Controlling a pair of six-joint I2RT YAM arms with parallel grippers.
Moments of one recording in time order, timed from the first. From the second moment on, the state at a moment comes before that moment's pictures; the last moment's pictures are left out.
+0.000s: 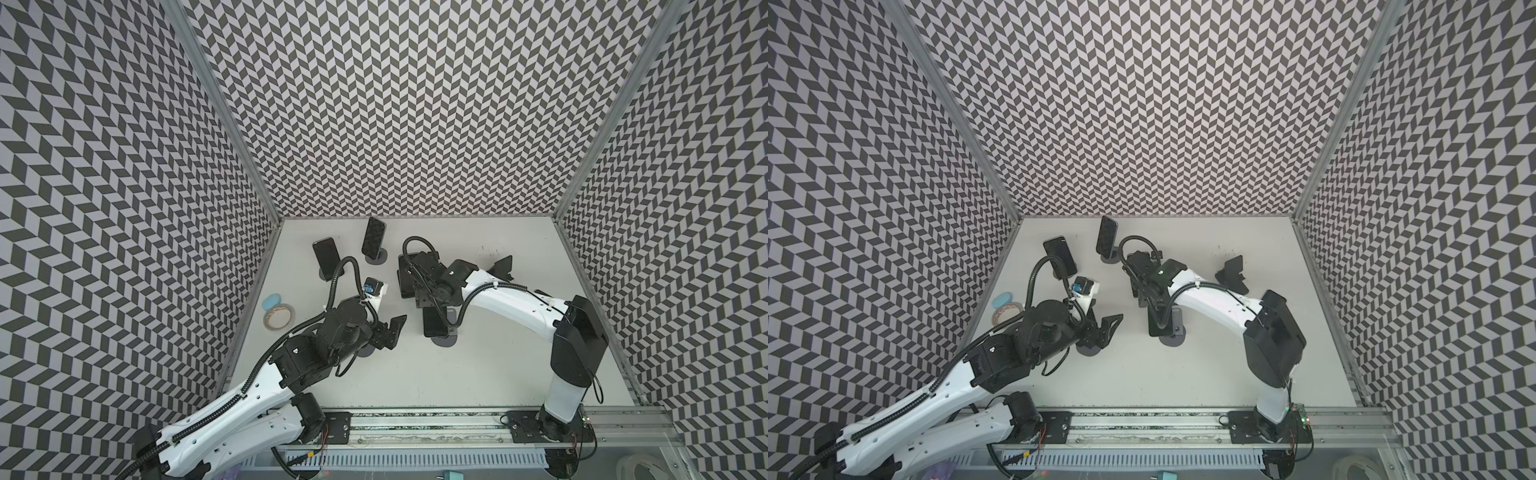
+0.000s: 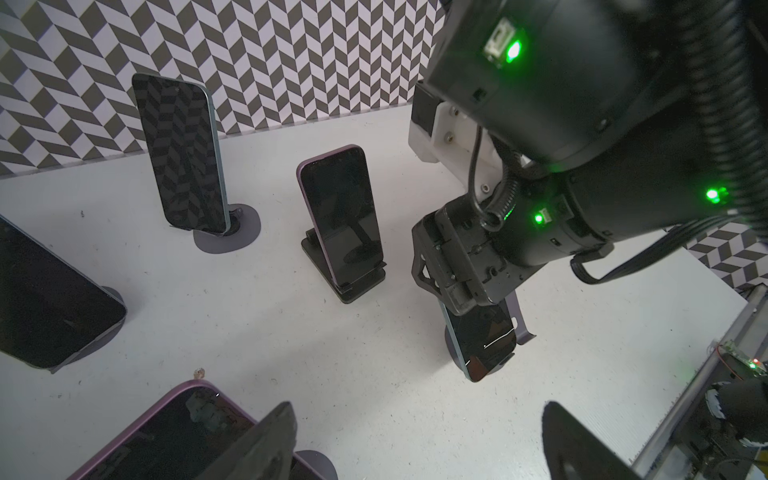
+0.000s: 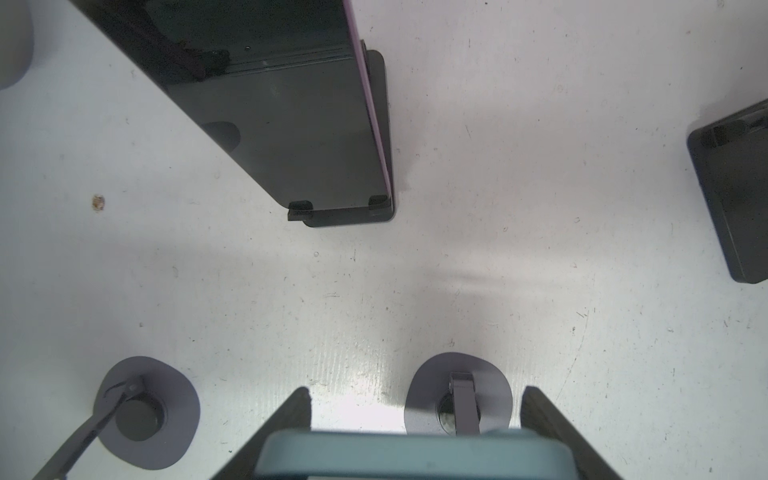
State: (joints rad) left arm -0.91 0.79 0.77 -0.47 -0.22 -0.30; right arm 0.85 1.81 1.52 -0.92 0.30 0.76
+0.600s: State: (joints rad) left arm -0.91 0.79 0.77 -0.43 -0.22 -0.36; right arm 0.85 1.77 1.52 -0.92 0.24 0.73
